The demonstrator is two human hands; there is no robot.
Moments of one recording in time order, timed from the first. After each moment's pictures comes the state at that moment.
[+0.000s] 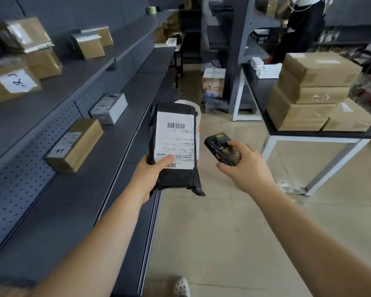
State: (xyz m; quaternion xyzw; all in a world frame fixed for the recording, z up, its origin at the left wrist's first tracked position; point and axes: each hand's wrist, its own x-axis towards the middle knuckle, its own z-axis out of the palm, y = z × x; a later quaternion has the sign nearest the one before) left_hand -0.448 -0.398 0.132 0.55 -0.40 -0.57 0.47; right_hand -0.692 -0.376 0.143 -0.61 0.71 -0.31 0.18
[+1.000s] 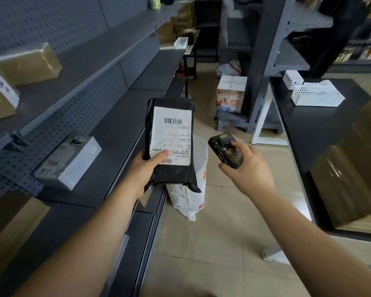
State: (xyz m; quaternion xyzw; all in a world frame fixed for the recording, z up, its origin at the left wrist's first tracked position) left_hand -0.524 -0.919 0.119 0.56 -0.37 -0.56 0.49; right_hand -0.786 -0.913 0.106 -0.63 0.69 -0.31 0.17
